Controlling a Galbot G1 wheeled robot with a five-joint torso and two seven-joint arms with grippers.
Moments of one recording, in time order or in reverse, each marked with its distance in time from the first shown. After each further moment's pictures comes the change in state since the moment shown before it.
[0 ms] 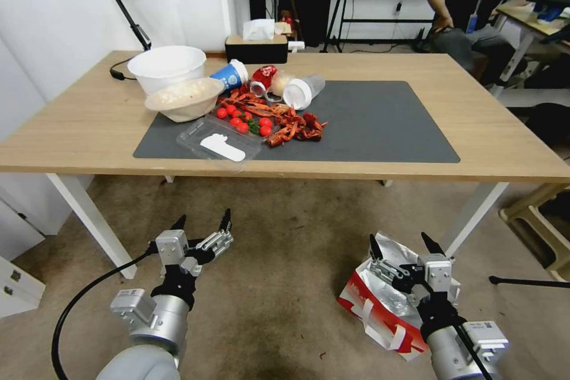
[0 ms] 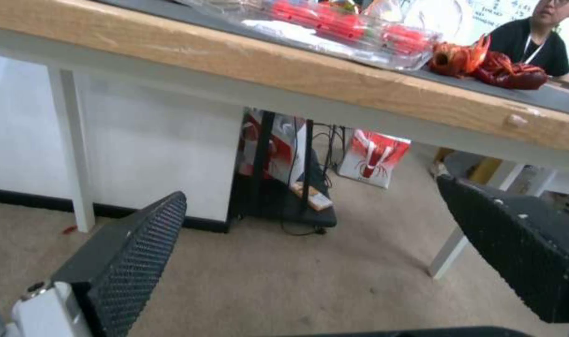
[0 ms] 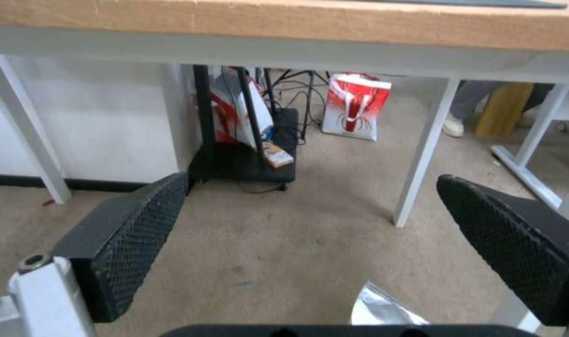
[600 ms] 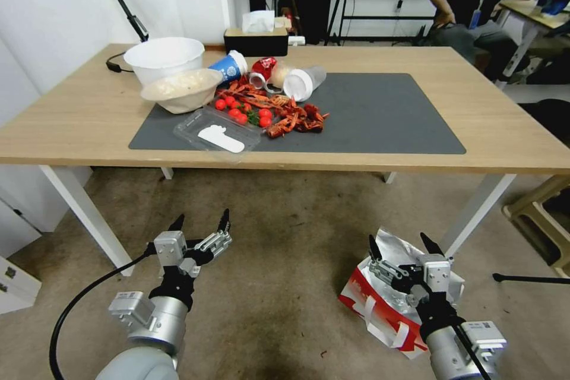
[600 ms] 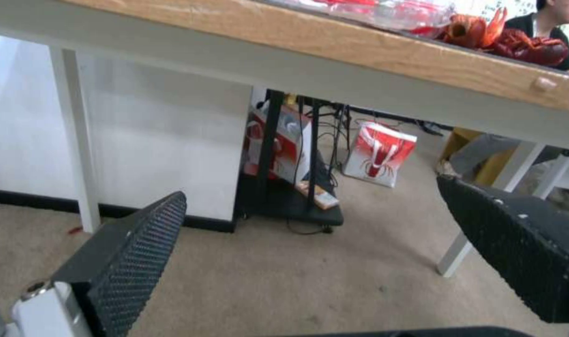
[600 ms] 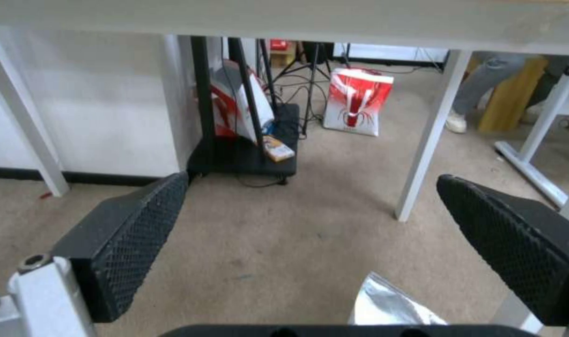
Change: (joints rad) left arm 0.008 0.002 -0.007 0.004 0.015 -0.025 0.007; right arm 0.001 0.000 -0.001 -0.002 -0.004 0.002 -0.002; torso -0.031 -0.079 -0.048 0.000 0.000
